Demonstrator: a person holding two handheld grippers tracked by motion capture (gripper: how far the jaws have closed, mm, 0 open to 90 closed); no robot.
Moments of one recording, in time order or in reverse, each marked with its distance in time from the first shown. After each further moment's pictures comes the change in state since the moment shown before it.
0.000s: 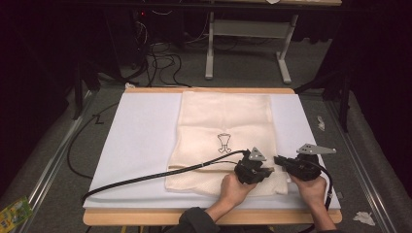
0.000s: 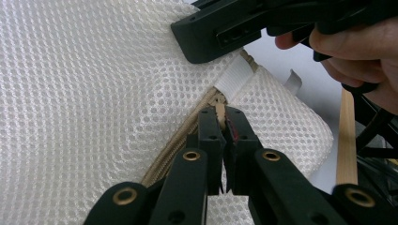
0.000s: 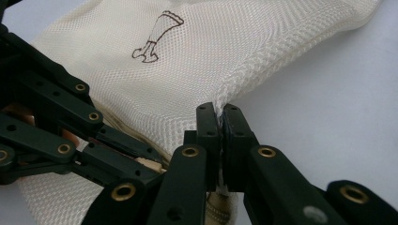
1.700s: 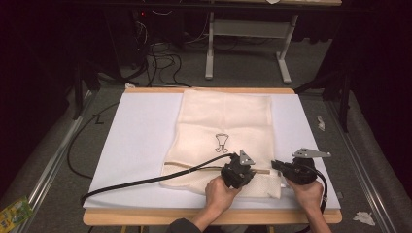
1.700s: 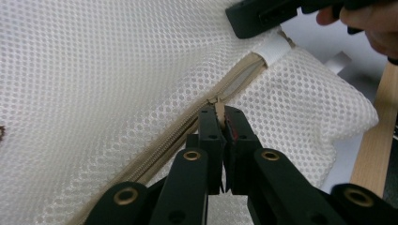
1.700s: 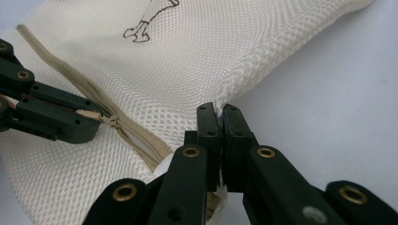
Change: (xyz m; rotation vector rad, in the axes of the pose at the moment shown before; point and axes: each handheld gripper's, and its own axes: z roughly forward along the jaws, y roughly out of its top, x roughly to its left) left arm -0.005 -0.013 -0.044 0.083 0.185 -0.007; right arm 0.012 -0.009 0.008 0.039 -0.028 0.031
